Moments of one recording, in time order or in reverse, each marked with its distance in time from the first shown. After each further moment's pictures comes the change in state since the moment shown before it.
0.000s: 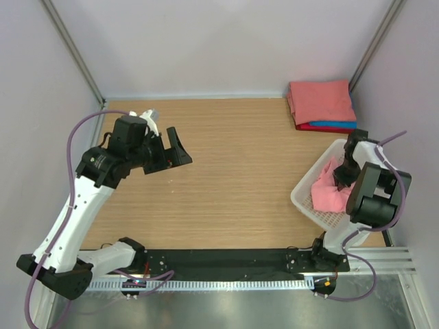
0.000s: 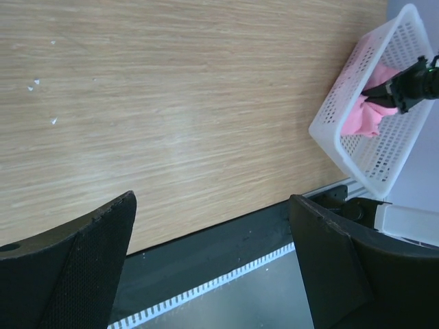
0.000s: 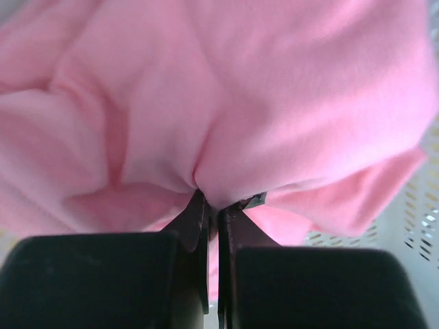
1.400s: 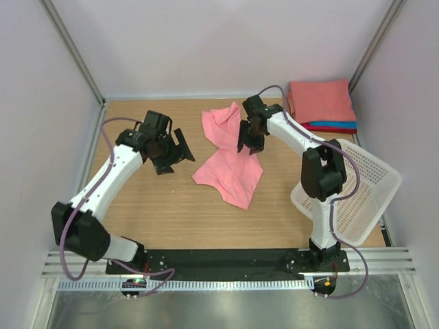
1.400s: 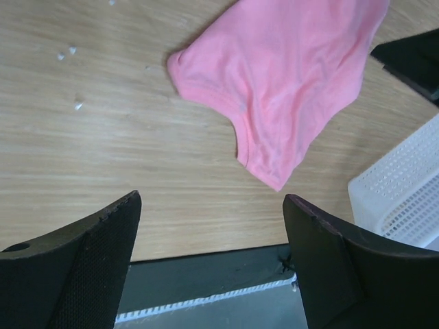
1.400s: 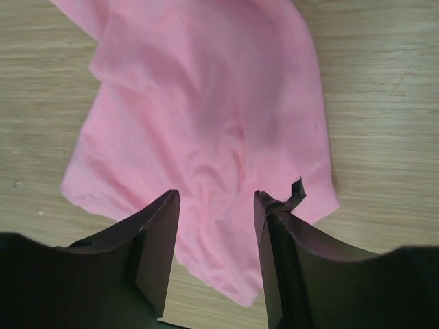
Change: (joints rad) left arm 0.087 0.232 -0.141 0.076 -0.057 -0.175; right arm 0.813 0.370 0.706 -0.035 -0.340 -0.191
